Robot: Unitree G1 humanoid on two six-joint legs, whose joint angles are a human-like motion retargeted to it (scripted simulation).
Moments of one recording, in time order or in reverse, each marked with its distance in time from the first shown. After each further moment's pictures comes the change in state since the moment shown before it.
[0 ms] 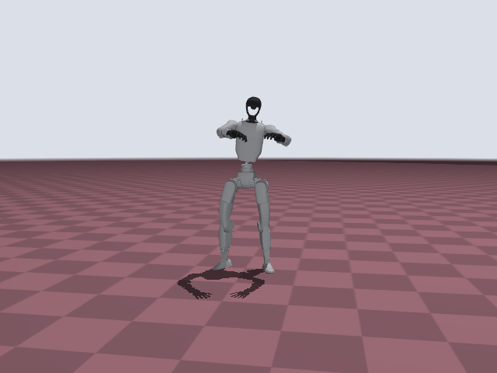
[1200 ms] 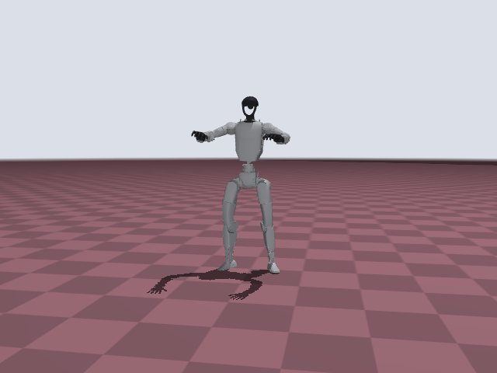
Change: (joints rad) left arm 0.223 0.091 0.152 0.044 0.099 -0.031 0.130; right arm 0.421 -0.468 -0.309 -0.153 0.094 -0.056 -0.254; waist -0.143 0.072 -0.014; left_leg 0.036 0.020 0.047 -0.005 0.007 -0.003; right_leg 0.015 0.029 0.038 -0.020 -0.030 0.025
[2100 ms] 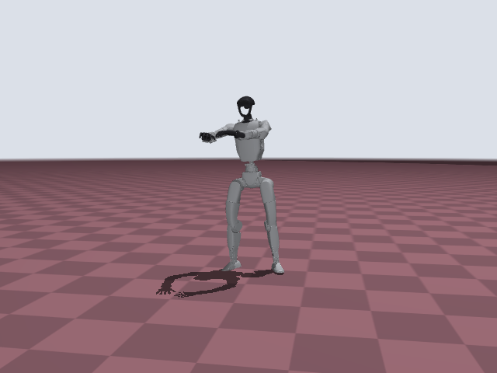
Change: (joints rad) left arm -0.546 -0.538 -0.387 0.271 -0.009 0.030 0.007; right arm -0.359 0.219 0.264 0.053 0.043 -0.005 0.134; waist -0.205 0.067 0.042; left_leg -0.065 0.003 -0.034 0.001 0.045 -0.004; right_leg -0.030 0.006 -0.030 -0.022 0.003 -0.005
